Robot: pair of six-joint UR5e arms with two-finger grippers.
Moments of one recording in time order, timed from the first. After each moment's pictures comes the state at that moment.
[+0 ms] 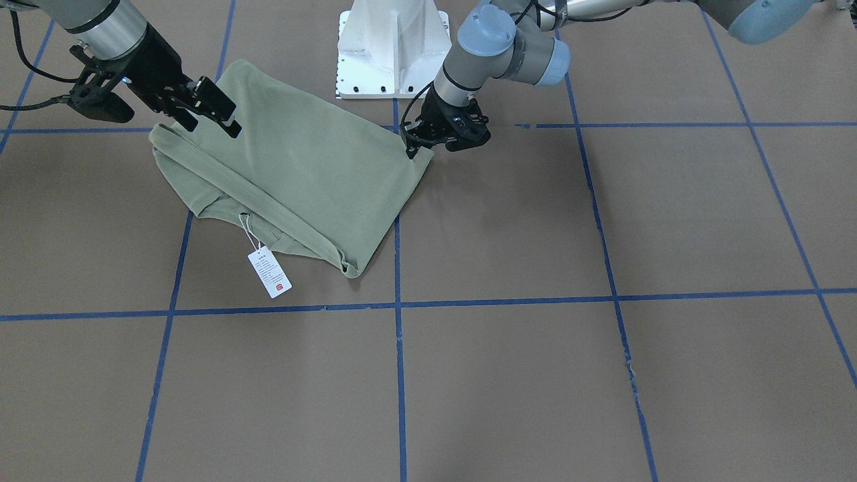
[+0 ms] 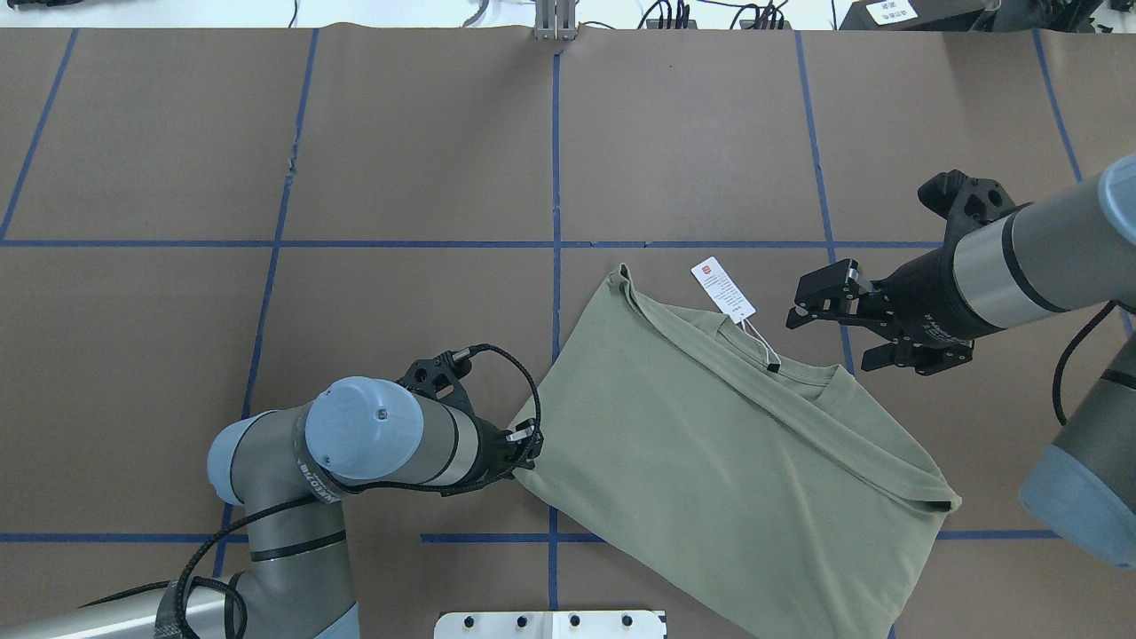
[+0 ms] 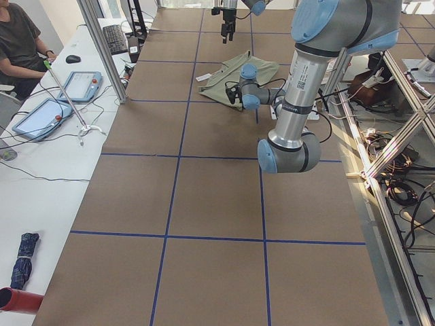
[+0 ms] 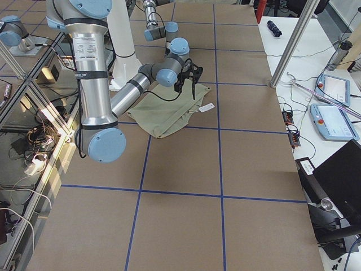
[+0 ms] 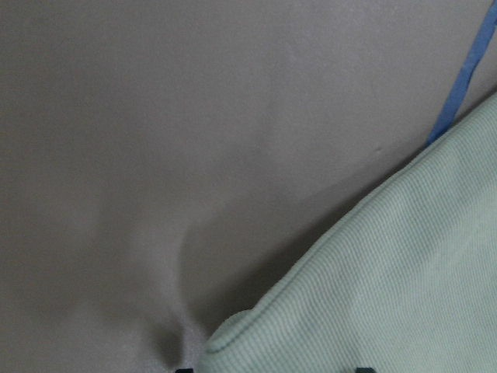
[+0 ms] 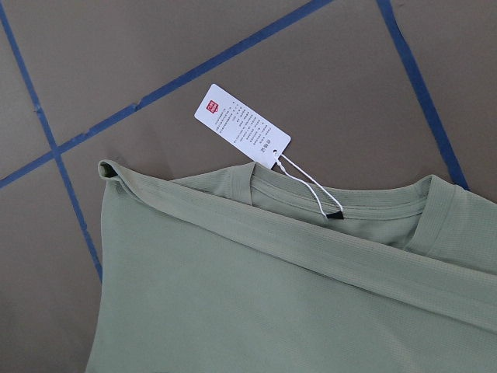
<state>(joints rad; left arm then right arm) -0.30 -2.08 -1.71 -2.06 -1.80 -1.87 0.76 -1.47 2.18 -1.32 2.16 1.57</state>
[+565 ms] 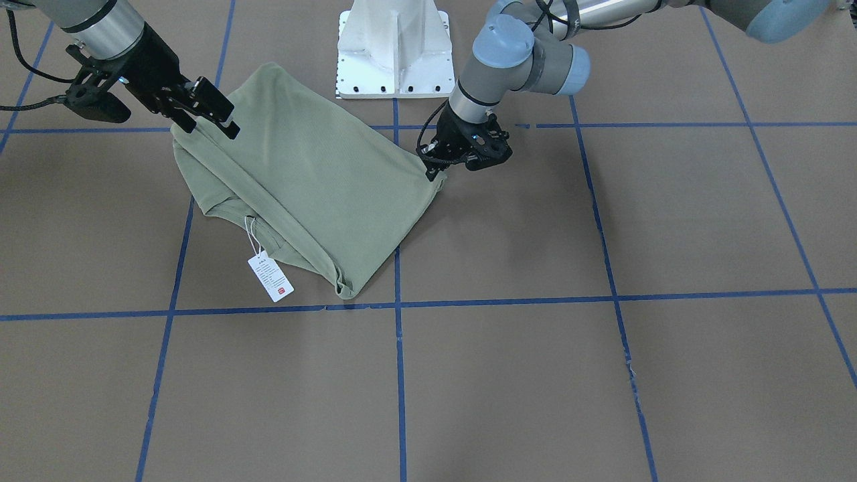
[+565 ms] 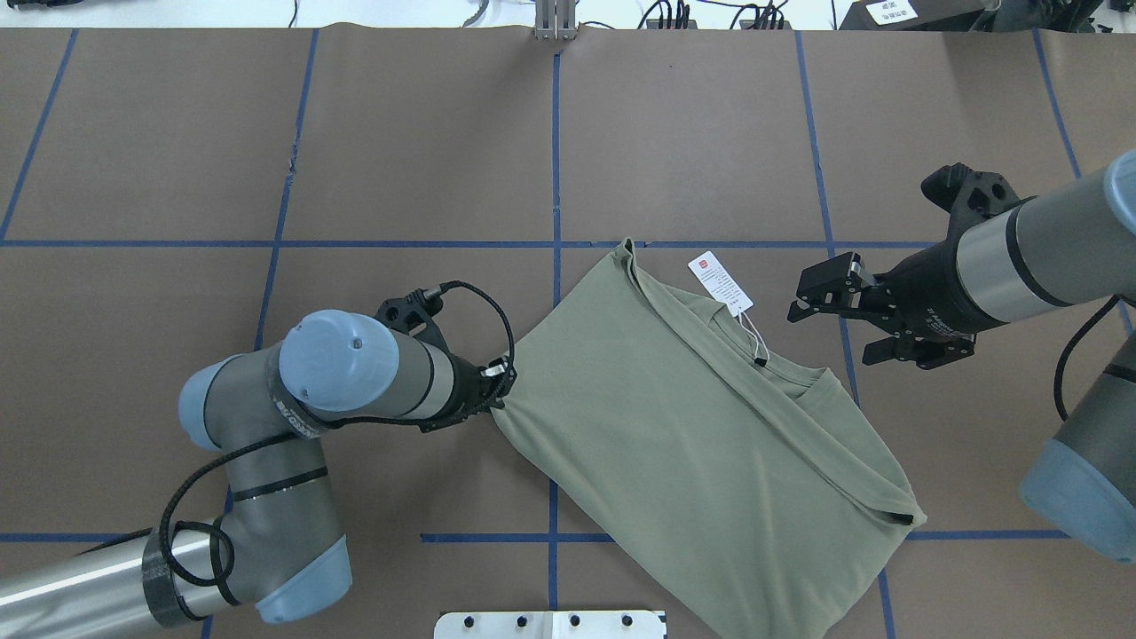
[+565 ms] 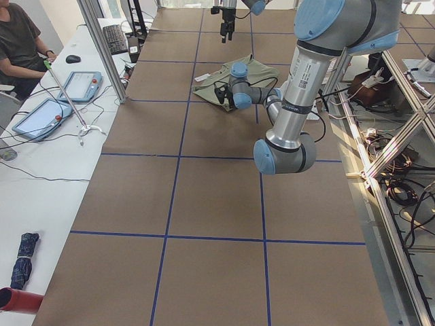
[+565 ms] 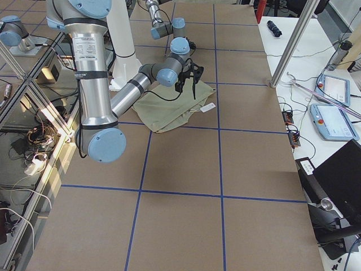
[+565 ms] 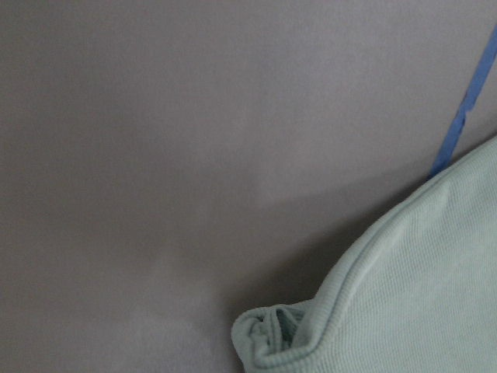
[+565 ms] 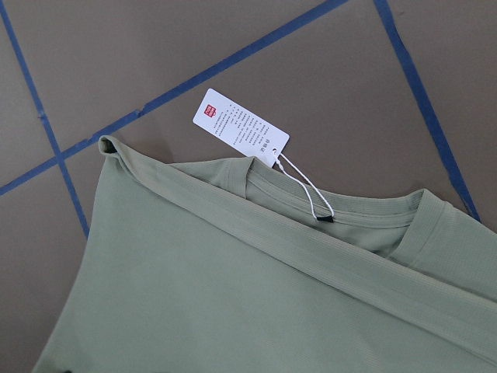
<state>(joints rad) -0.42 -2.08 -1.71 -2.00 -1.80 -1.82 0.77 -1.46 2.18 -1.32 2.16 1.57</state>
